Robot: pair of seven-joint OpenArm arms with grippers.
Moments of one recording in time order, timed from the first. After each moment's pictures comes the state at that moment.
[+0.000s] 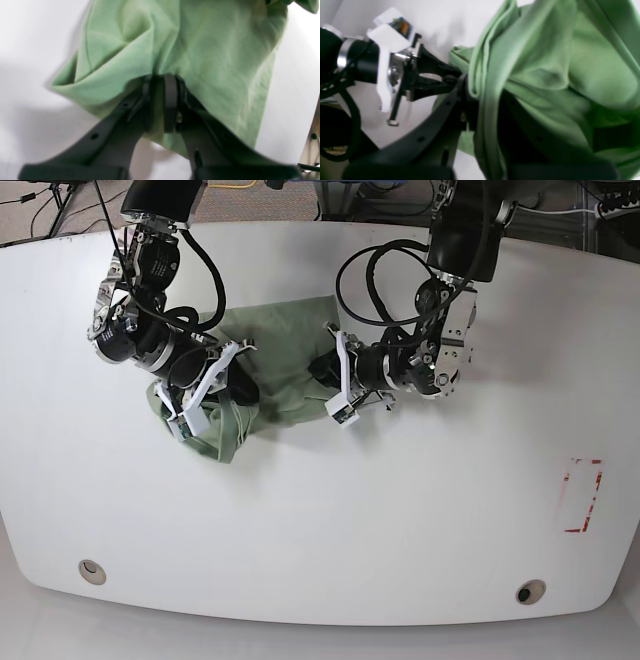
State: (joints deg) left arm -9.2 0.1 12.3 70.5 -16.8 -42.1 49.1; right arm -3.2 5.2 14.7 109.5 42.2 28.6 -72.6
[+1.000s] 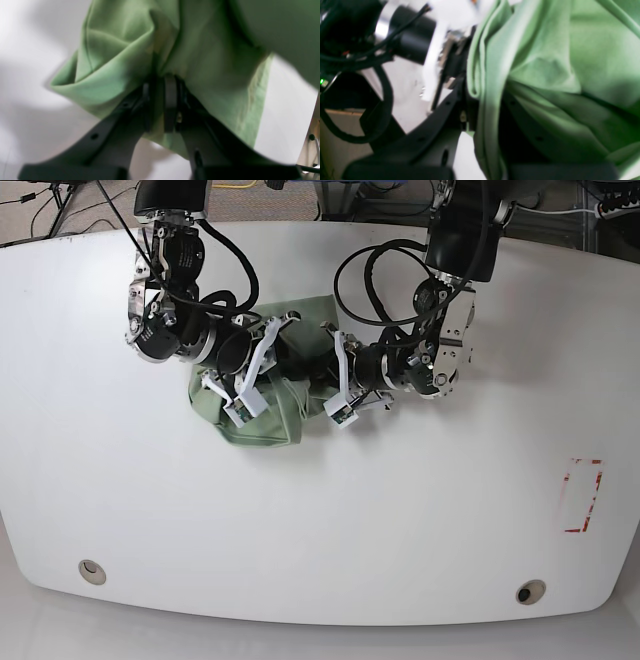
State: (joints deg) left arm -9.2 0.3 12.3 70.5 -16.8 -41.7 49.4; right arm -4.8 5.4 1.8 109.7 42.1 28.5 -72.5
